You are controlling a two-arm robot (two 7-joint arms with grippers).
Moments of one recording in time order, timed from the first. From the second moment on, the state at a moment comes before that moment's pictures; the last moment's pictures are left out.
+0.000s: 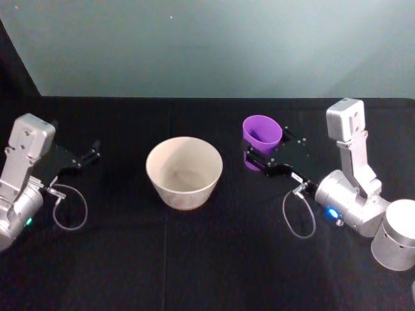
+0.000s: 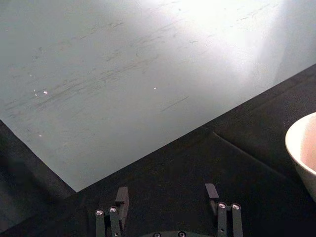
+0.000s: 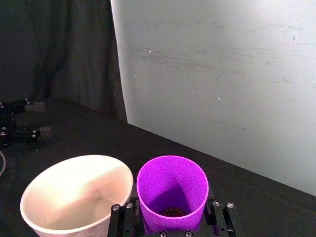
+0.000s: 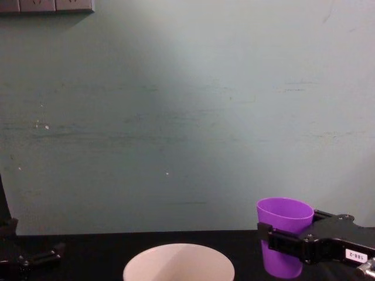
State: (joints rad) left arm -0.20 0.60 0.45 -1.41 -0.25 -0.12 0.03; right arm 0.21 0.34 -0.32 -1.42 0.27 -0.03 0.39
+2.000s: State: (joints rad) left arm -0.20 0.60 0.45 -1.41 -0.25 -0.12 0.03; right arm 0.41 0.43 -0.61 -1.64 -0.41 0.35 0.37
